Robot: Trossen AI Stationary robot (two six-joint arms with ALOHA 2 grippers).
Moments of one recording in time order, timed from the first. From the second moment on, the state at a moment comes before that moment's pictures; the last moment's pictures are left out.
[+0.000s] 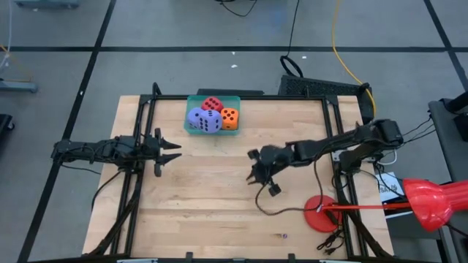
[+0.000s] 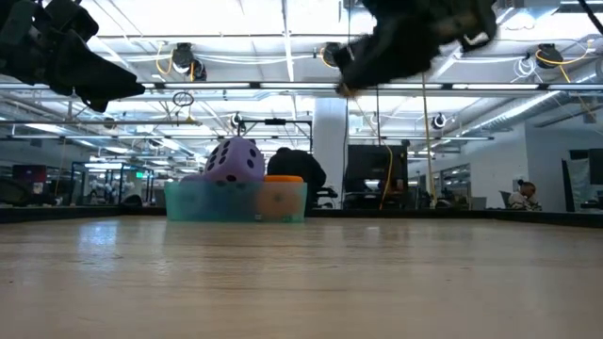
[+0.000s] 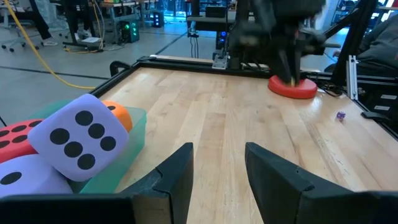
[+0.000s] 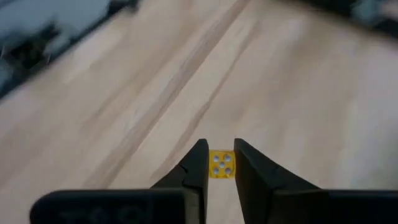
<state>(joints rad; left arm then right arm) -0.08 0.12 0.19 -0.23 -0.19 -0.09 0.12 1.53 0.96 -0.10 -0.26 -0.32</state>
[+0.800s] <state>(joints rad) -0.08 0.12 0.19 -0.23 -0.19 -0.09 -0.24 1.47 0.97 0.34 -0.08 -0.14</state>
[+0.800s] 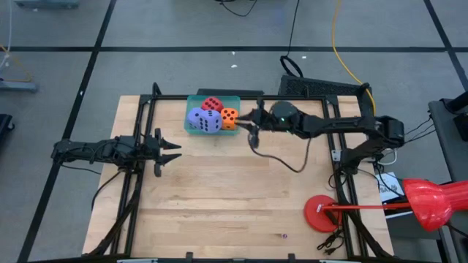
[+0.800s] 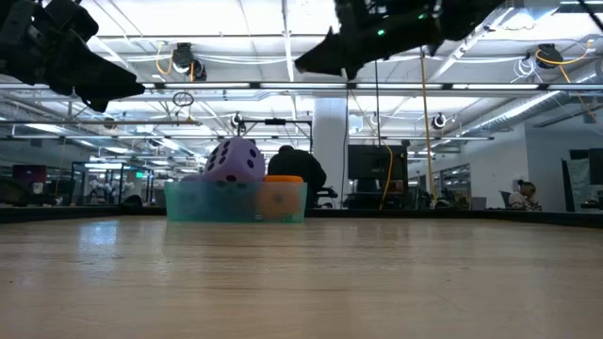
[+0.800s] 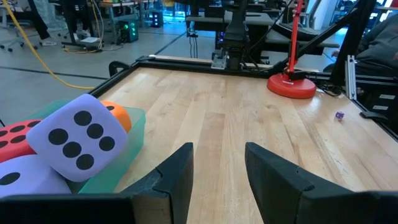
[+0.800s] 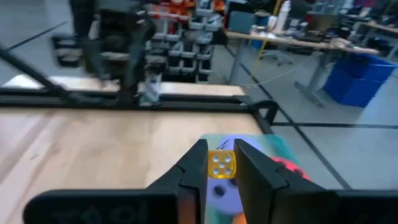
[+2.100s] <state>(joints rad) -0.08 0.12 0.19 -0.23 -0.18 -0.09 -0.36 1.91 1.25 0.15 -0.11 0.02</state>
